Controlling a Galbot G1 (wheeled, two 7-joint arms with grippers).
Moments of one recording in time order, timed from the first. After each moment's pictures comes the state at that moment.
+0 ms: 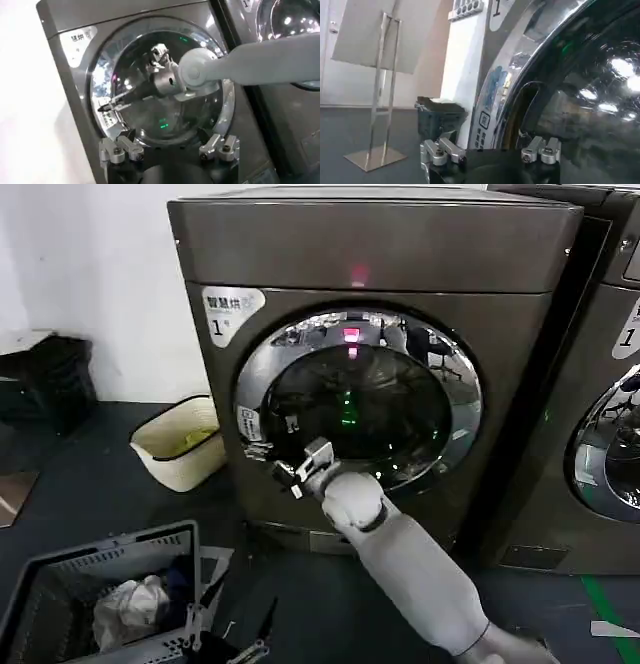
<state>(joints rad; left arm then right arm) 1.89 -1.42 -0.54 -2.26 0.21 -0.38 0.22 -0.45 1.35 -0.15 1.56 0.38 -0.27 -0.08</state>
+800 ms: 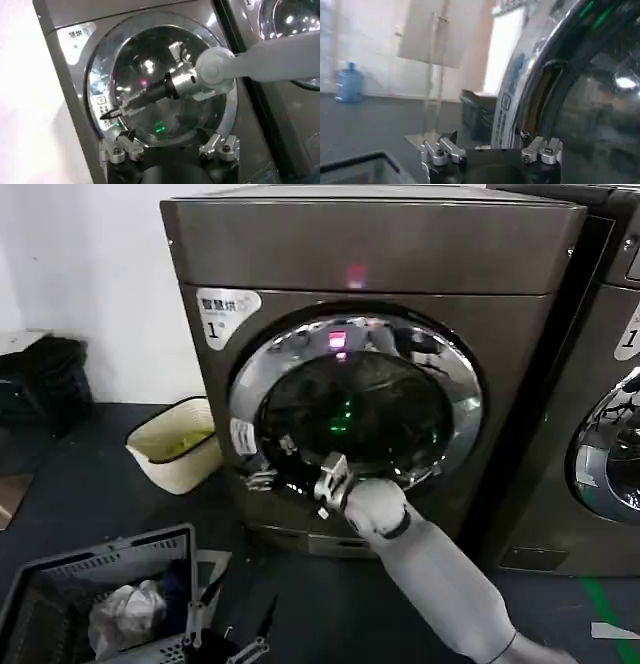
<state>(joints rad) 1.89 -1.41 -0.54 -2.25 0.20 -0.38 0.22 -0.42 1.38 -0.17 1.49 0.37 -0.27 -0.16</state>
